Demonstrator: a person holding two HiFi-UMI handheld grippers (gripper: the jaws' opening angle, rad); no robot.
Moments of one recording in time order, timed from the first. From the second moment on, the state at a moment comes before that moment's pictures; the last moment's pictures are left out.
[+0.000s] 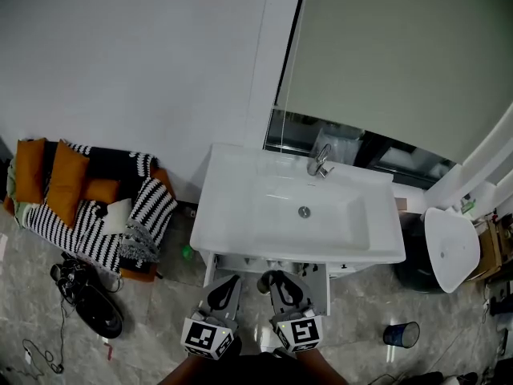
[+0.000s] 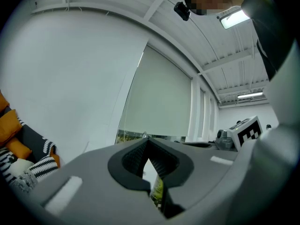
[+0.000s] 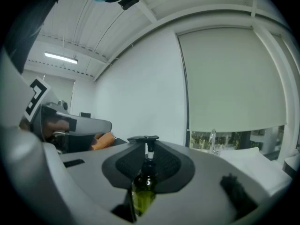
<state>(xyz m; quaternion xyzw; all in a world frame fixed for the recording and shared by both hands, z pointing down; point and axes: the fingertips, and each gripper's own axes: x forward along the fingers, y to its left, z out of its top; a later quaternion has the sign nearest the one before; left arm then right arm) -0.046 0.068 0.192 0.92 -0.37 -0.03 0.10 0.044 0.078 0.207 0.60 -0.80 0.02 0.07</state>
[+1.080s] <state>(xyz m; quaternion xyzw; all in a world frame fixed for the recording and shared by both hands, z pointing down) -0.007 0.197 0.244 0.90 -0.42 0.01 0.10 0.101 0.203 0.256 0.58 -0.81 0.03 0.07</state>
